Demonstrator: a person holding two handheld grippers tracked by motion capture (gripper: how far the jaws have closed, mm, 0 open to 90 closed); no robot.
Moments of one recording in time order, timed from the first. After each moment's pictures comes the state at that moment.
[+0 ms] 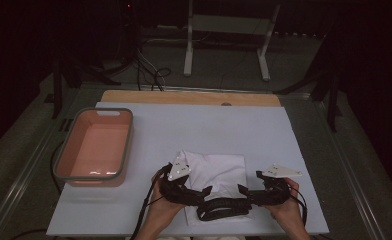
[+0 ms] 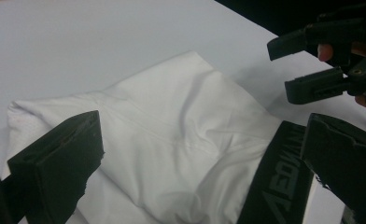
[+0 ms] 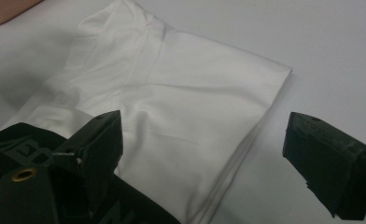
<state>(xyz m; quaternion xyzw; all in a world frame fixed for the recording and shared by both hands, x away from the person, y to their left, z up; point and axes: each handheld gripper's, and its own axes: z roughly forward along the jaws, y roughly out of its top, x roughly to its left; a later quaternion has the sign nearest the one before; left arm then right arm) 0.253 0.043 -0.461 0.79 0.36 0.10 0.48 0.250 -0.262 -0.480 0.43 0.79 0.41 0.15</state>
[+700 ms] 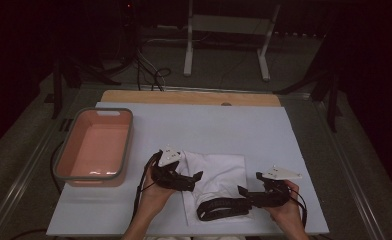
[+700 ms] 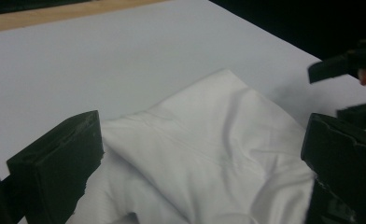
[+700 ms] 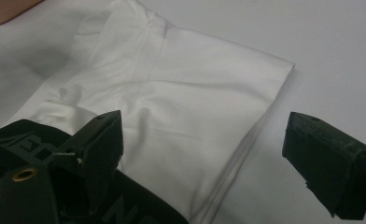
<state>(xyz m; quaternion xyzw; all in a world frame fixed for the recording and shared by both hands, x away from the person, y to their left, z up) 0.287 0.065 -0.458 0.78 0.37 0.12 0.48 0.246 -0.261 -0.483 0.43 0.79 0.41 0.15</state>
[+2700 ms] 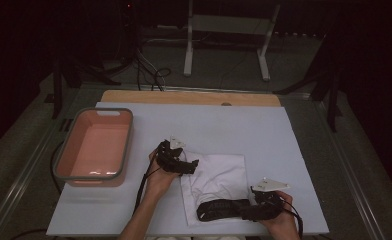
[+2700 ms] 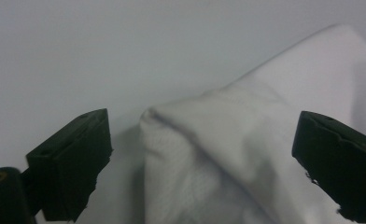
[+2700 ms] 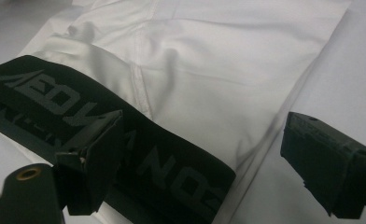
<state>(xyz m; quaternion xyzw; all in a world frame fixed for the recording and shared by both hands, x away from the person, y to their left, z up) 0.351 0.058 -0.510 0.81 0.43 0.12 0.38 0.224 -0.244 -0.502 0.43 0.82 0.36 0.13</state>
